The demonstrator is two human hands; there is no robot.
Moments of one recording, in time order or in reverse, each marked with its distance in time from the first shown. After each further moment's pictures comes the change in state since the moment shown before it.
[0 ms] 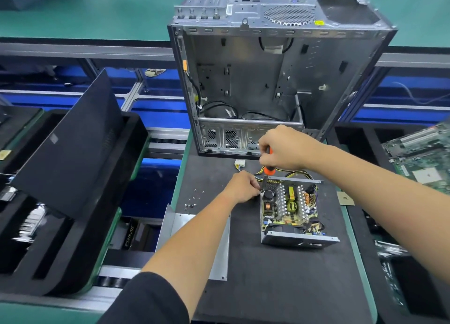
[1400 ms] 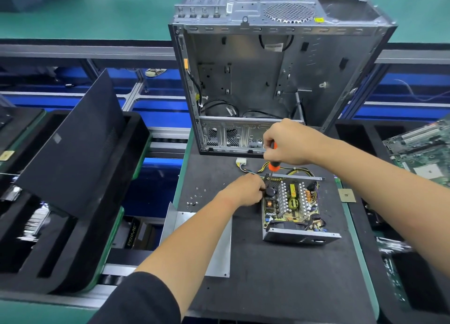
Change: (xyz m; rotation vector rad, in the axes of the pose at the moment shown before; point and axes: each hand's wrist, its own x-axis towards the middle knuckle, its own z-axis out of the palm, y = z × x) left_hand -0.009 0.012 -0.002 0.434 -0.169 0.212; right_hand -0.008 -0.004 -0.011 -0.045 0.038 0.009
